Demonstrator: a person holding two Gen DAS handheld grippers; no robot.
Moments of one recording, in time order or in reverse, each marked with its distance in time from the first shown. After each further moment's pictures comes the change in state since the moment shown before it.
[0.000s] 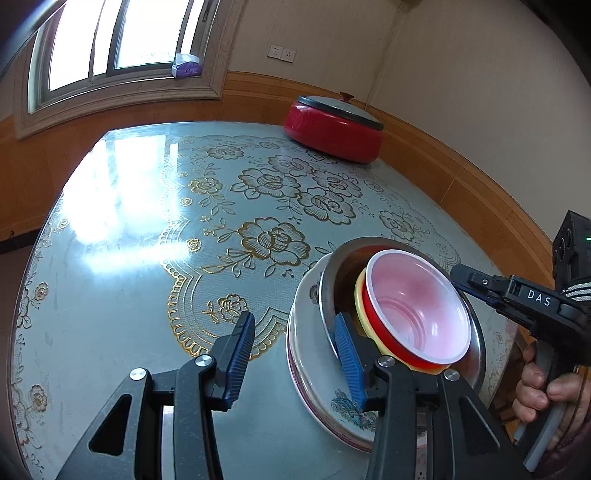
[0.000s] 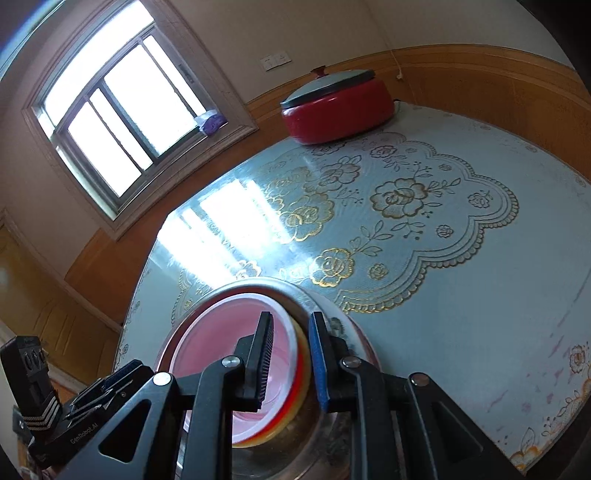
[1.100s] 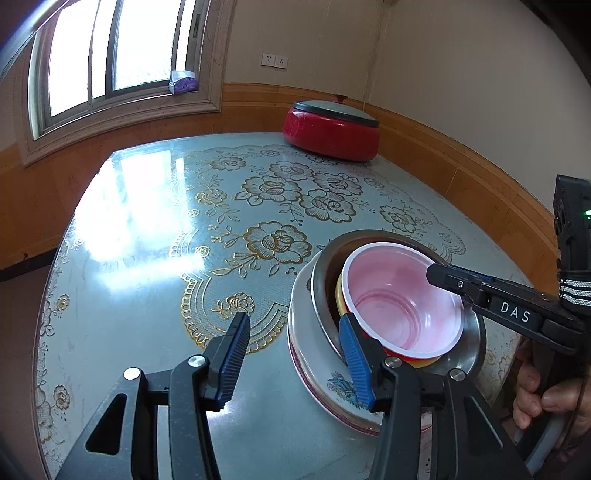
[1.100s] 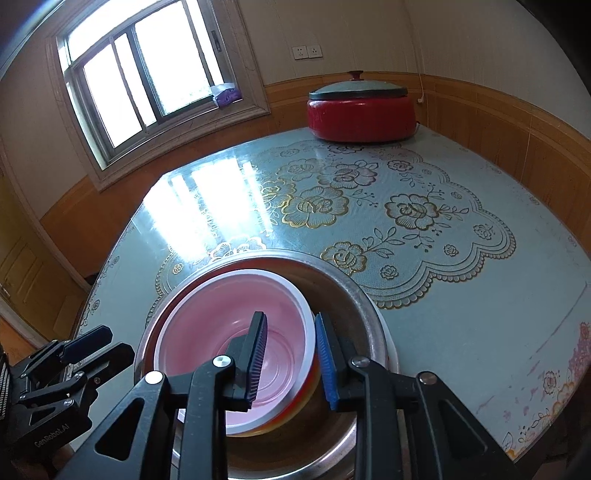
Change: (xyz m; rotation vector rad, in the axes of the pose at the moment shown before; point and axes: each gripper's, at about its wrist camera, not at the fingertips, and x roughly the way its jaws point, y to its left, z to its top) left arm -0.019 -0.015 -0.009 0.072 -0.031 0.077; right arm 0.001 0.046 -0.019 -0.202 0.010 -0.145
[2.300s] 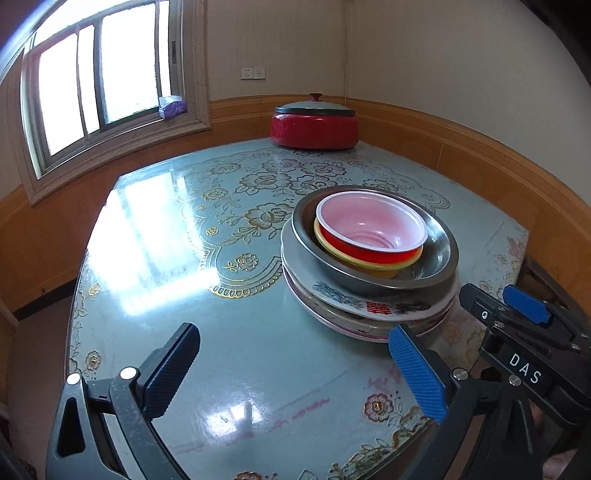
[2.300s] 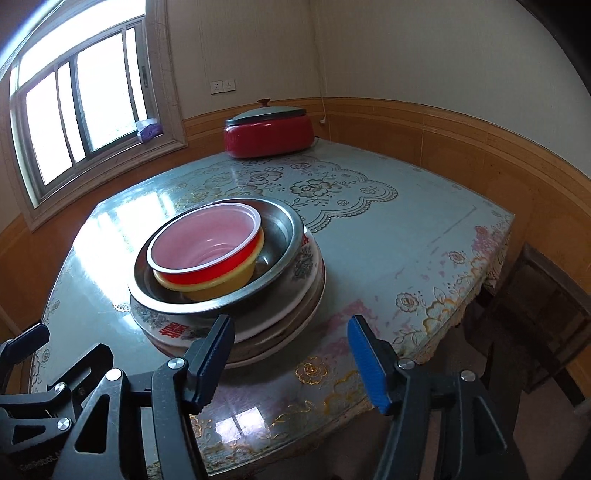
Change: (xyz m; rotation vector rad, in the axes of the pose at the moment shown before) left arm -0.054 -0.012 -0.067 0.161 -0.028 0.024; right arm -0.082 0.040 -0.122 0.177 -0.149 -0.360
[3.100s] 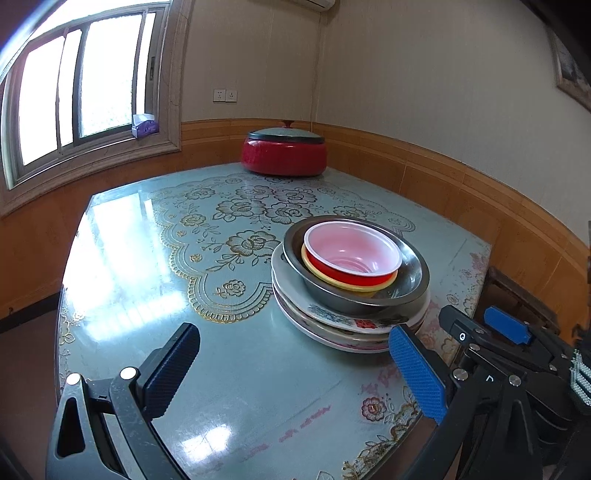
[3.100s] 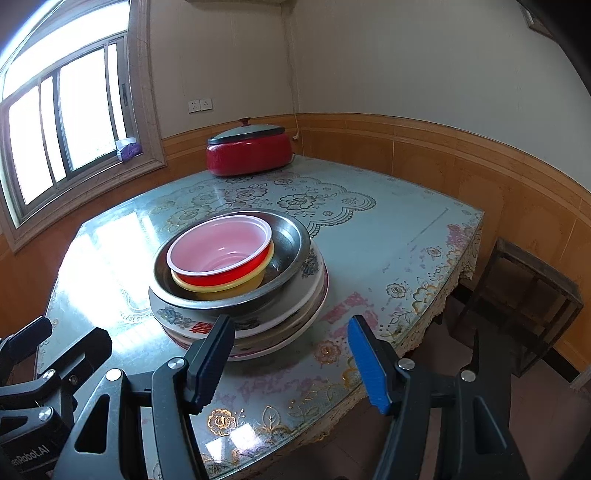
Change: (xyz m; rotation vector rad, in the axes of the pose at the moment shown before) left arm -0.025 0.030 0.005 0.015 -0.095 -0.148; right arm -0.032 0.033 -0.009 0.056 -0.062 -0.098
